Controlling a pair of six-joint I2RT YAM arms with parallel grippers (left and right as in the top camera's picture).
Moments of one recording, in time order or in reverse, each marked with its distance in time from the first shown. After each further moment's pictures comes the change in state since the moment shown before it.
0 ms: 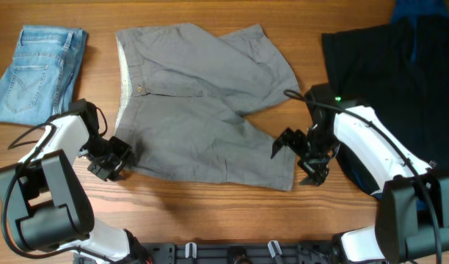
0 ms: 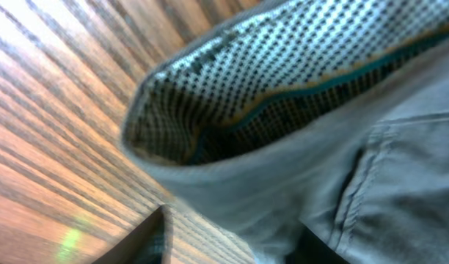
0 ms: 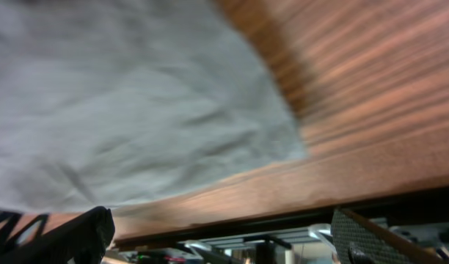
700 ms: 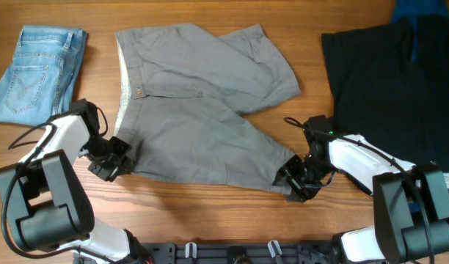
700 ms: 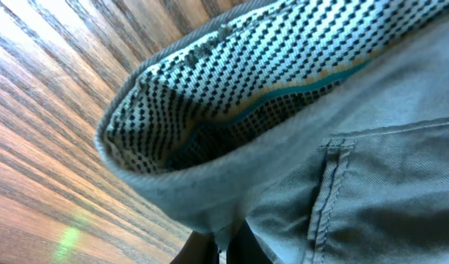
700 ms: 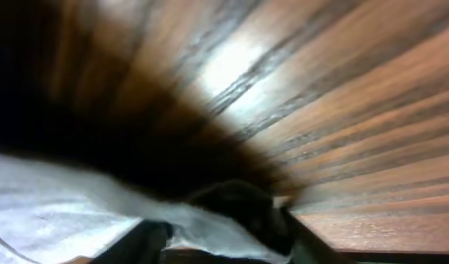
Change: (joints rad) left arm -0.002 0.000 -0.001 -0.002 0.000 -0.007; right arm 0.000 -0.002 -0.337 0.357 -0.108 0.117
